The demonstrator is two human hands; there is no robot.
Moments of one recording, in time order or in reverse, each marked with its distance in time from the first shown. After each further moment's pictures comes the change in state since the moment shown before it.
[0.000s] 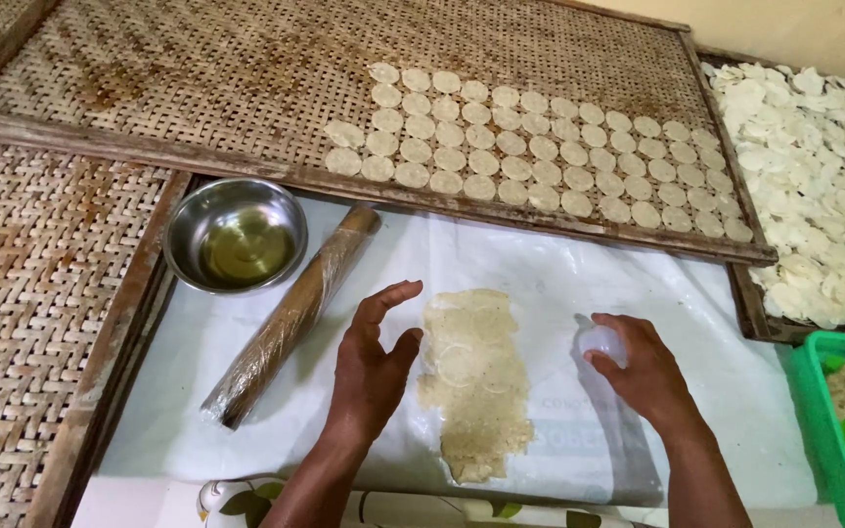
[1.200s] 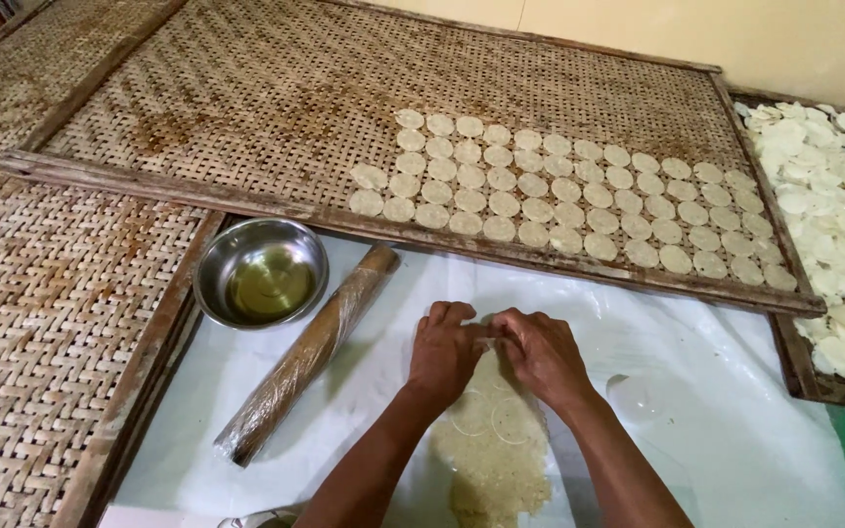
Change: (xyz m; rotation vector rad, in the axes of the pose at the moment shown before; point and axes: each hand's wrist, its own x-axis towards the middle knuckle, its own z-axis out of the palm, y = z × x) left_hand 0.100 -0.103 0.085 0.864 -0.144 0.411; right_hand 0.064 -0.107 0.056 -0.023 -0.018 -0.638
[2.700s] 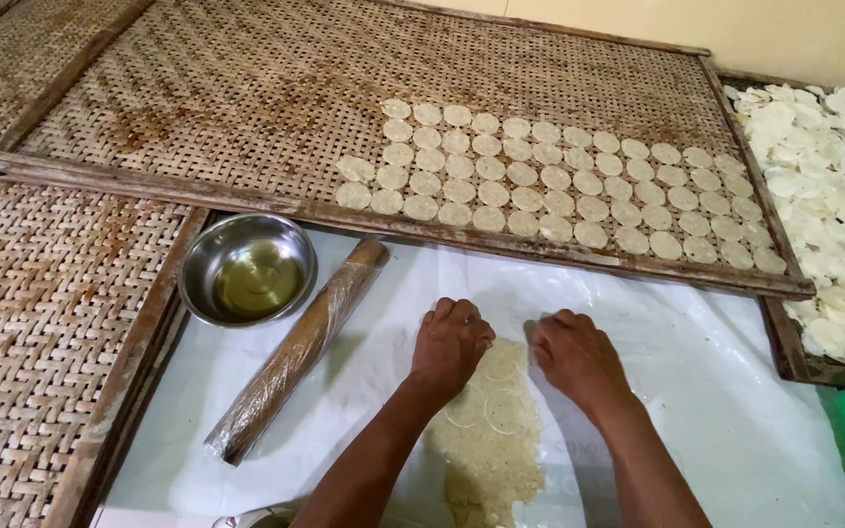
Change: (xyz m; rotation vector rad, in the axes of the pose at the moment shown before) left_hand 0.007 -0.005 0.039 0.088 -0.016 0.112; right_hand -0.027 0.070 0.009 -0.313 -0.152 0.259
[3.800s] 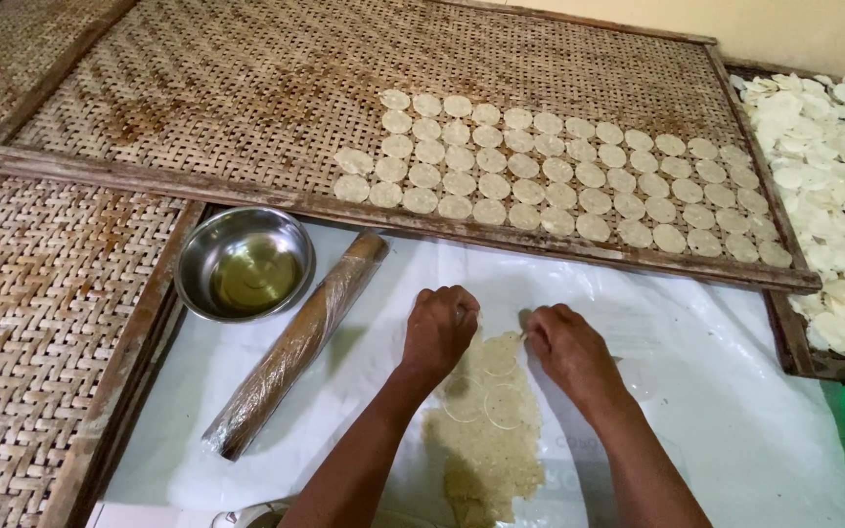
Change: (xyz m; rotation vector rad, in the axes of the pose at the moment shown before) left_hand 0.008 -0.016 -0.005 -0.450 0.078 -0.289; right_hand -0.008 -0.017 -0.011 0.219 0.054 -0.026
